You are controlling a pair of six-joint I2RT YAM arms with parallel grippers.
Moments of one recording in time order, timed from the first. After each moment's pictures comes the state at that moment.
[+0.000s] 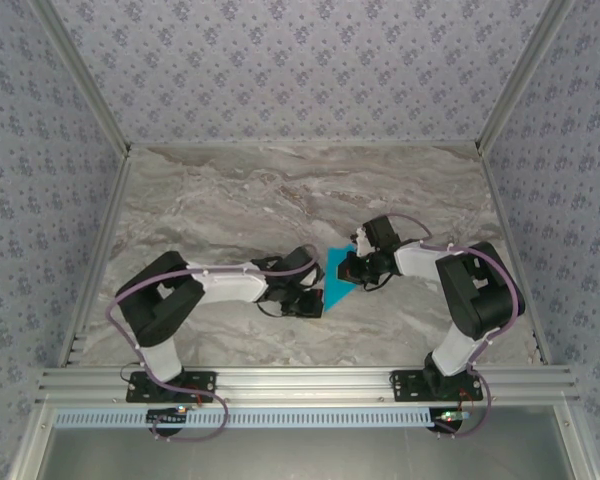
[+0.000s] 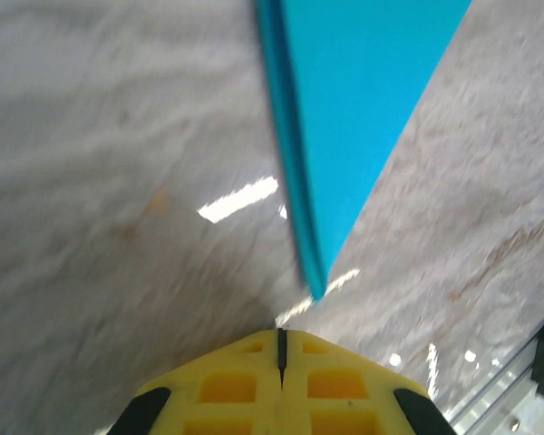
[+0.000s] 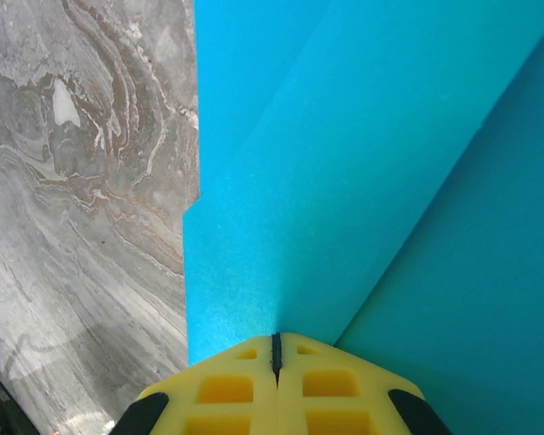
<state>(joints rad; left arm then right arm) -0.96 1.74 0.91 -0.28 0.38 -0.77 0.40 1.68 0.75 -0.19 -0.52 0.55</state>
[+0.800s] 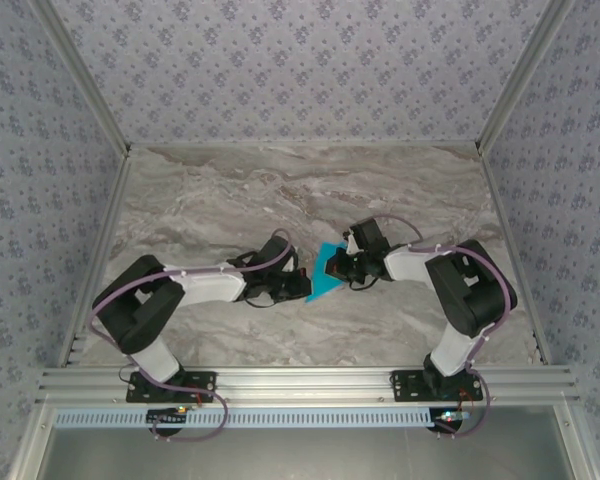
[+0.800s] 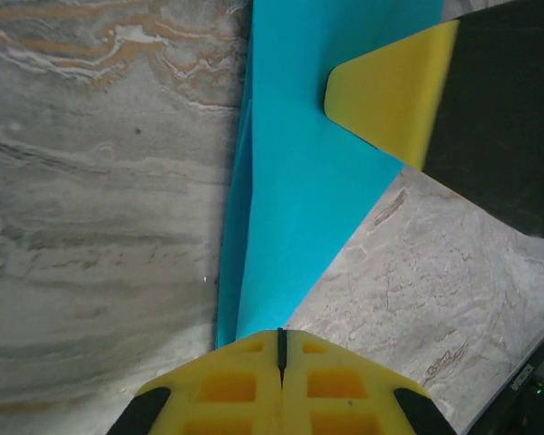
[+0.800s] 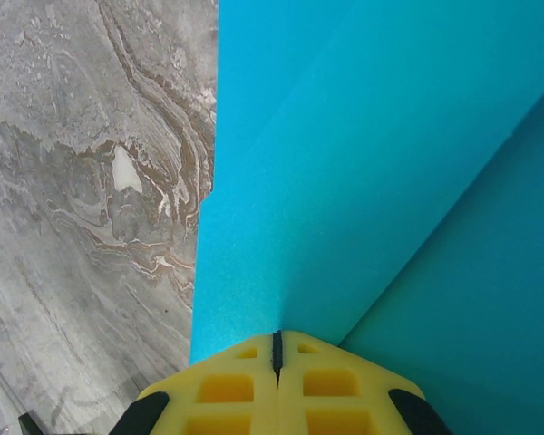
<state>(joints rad) -0.84 1.67 0.78 0.00 0.32 -0.93 0.49 1.71 0.74 0.01 -0.46 0.77</state>
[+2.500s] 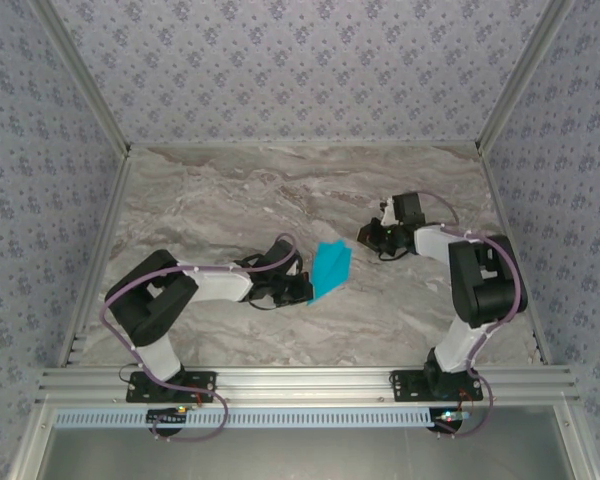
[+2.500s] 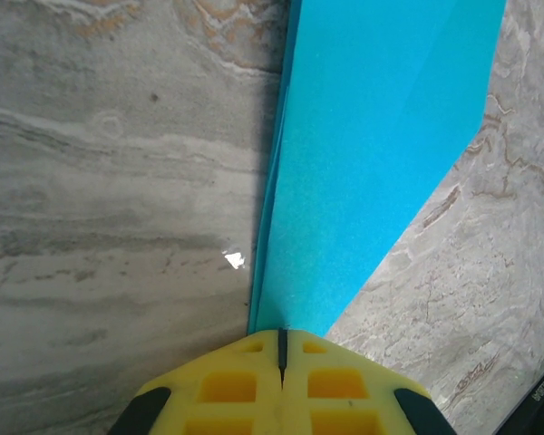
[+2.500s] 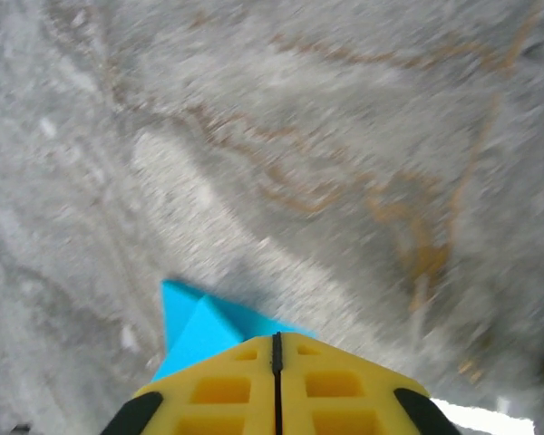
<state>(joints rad) -0.86 1.73 0.80 -0.02 0.32 -0.95 0.19 1.70 0.87 -0.10 -0.52 0.60</state>
